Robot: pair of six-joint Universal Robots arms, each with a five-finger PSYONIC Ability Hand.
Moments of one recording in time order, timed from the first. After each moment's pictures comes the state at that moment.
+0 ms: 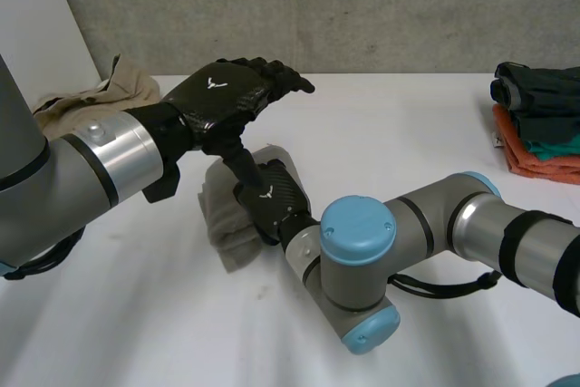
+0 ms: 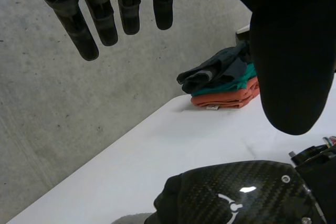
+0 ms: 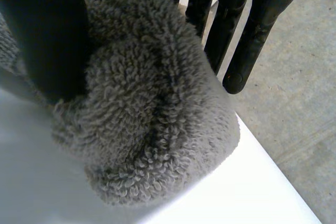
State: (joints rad) left arm 4.30 -1.78 -1.38 3.05 -1.01 3.29; right arm 2.38 -0.67 1.16 -0.40 1.49 2.62; left_hand 0.25 0.25 0.24 0.25 0.07; right_hand 0.63 0.76 0.75 0.75 0.52
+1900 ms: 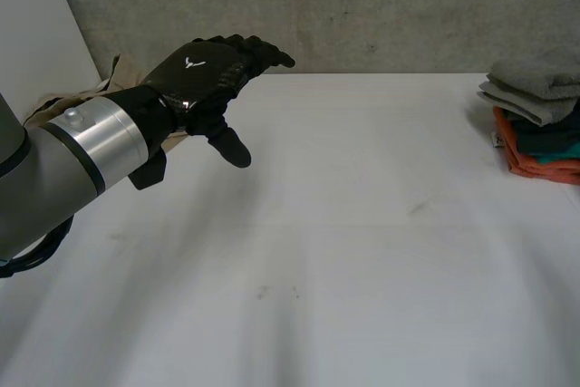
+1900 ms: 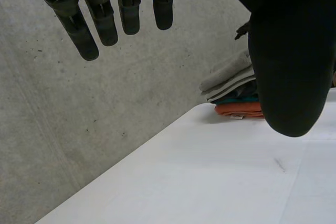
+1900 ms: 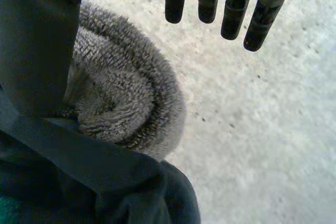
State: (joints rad) left arm 4.33 -1.74 -1.40 3.10 -1.06 3.24; right arm 1.22 -0.86 1.17 -0.56 0.98 2.96; left_hand 0.25 0.25 0.24 0.25 0.07; right_hand 0.20 0.22 0.22 0.24 0.07
